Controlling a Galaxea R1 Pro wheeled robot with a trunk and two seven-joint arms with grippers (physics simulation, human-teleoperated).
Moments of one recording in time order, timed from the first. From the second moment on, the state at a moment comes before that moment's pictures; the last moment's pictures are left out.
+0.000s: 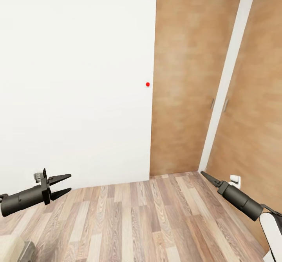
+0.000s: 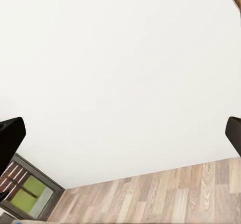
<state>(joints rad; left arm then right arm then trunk) -0.27 0.69 -0.05 -1.31 1.65 0.99 -0.39 -0.23 -0.20 -0.39 -1.42 -0.65 0.67 0.83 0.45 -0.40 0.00</state>
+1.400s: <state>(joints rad) -0.27 0.70 0.00 -1.31 1.60 1.00 -0.36 -0.23 -0.20 -0.37 -1.42 -0.65 0.63 0.82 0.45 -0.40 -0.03</state>
